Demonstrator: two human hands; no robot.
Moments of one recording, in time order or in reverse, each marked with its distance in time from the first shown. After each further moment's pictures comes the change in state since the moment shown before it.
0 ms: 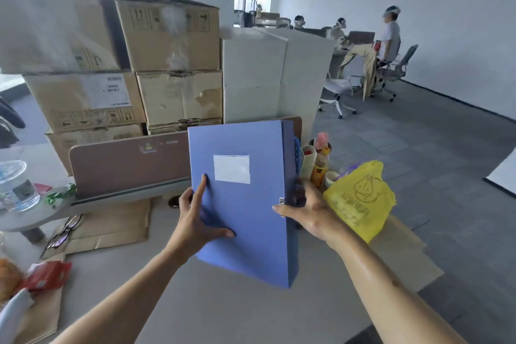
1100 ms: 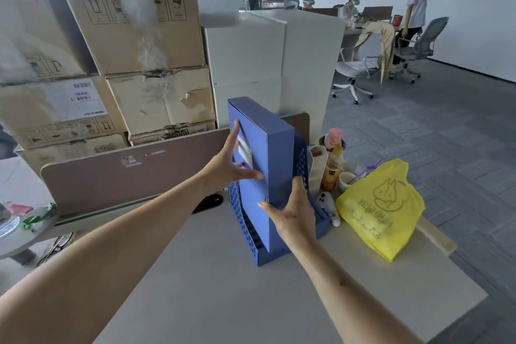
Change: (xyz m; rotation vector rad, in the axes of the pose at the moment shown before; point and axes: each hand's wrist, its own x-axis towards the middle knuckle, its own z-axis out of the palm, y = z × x) left_hand 0.177 0.081 0.031 -0.160 -0.364 -0.125; right_hand 0.102 0.037 0.038 -0.209 0.361 -0.066
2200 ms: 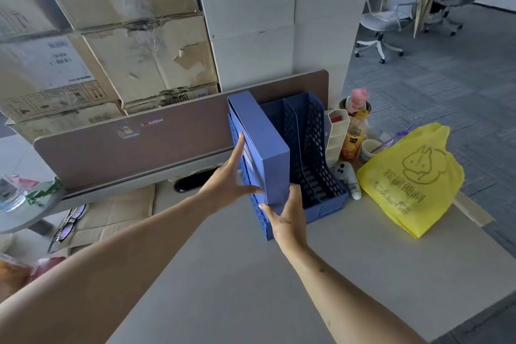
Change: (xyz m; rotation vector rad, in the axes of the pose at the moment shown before) left_hand -0.009 -0.099 0.029 0.397 0.067 -0.096; right_hand -0.014 0.092 0.099 0.268 -0.025 0.087
